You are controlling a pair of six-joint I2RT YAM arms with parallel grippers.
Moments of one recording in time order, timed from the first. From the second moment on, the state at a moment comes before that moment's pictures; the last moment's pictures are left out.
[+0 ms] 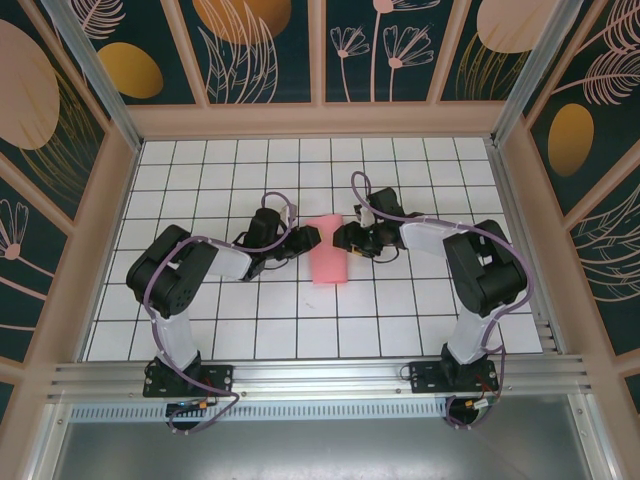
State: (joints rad) left arm -0.55 1.87 0.75 0.62 0.47 -0.96; right arm 0.46 1.79 0.97 -0.18 -0.54 0.59
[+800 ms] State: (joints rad) left arm -0.55 1.79 0.72 0.66 0.41 -0.94; right arm 0.47 1.79 0.96 -0.20 -0.38 0.60
